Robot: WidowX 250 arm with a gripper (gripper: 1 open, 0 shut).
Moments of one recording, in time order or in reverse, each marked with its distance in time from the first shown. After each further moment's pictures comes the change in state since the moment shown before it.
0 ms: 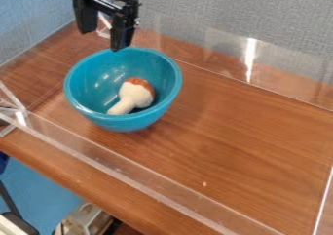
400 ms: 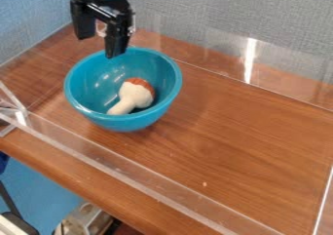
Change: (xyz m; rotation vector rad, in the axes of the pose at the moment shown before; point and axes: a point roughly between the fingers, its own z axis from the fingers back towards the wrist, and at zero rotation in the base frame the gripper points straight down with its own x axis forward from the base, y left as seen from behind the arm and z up) arm 0.003 -0.008 -0.008 0.009 -0.008 -0.111
